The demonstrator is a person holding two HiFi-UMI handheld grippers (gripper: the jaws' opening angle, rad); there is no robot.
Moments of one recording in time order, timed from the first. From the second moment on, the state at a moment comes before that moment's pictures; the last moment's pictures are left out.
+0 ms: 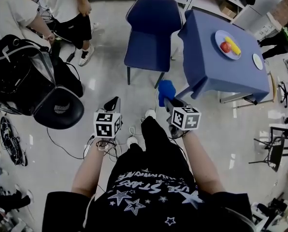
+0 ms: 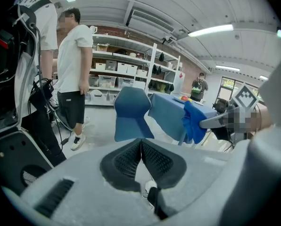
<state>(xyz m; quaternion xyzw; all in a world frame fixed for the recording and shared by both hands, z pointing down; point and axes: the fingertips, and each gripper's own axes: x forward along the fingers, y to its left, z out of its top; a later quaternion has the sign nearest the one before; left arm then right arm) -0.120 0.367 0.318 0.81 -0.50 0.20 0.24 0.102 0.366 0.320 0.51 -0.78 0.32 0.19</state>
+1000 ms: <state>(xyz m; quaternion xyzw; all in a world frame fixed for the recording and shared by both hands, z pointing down) -0.018 0.106 0.395 0.77 -0.51 0.26 0.26 0.207 0.090 0.447 0.49 -0.75 0.41 0.18</state>
